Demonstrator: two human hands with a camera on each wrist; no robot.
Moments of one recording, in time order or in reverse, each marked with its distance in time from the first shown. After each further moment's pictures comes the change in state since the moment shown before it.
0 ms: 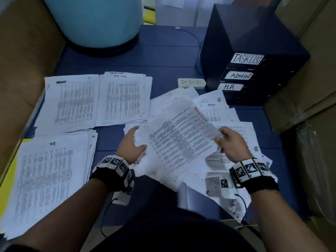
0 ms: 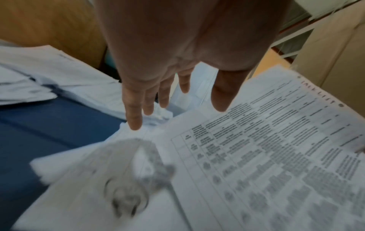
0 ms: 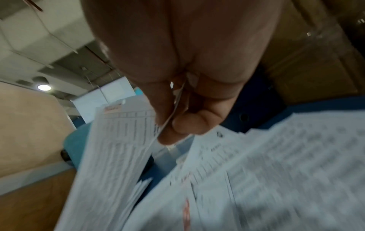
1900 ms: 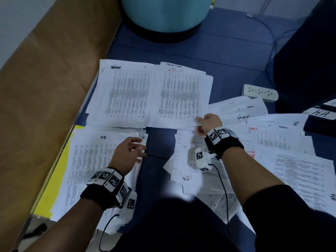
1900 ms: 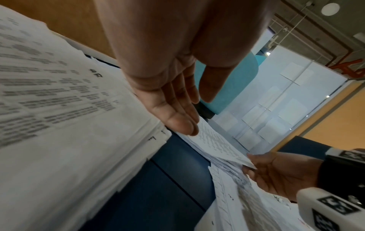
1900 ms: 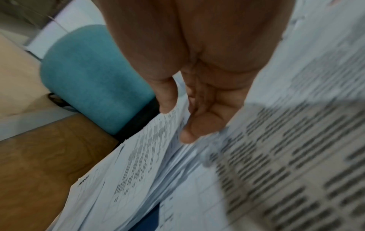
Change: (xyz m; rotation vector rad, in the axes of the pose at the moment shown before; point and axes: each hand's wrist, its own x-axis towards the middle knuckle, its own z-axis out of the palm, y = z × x) left_hand 0.018 -0.123 -0.123 -0.570 0.179 -0.316; right_hand 0.152 -0.145 0.240 0.240 -0.168 0.277
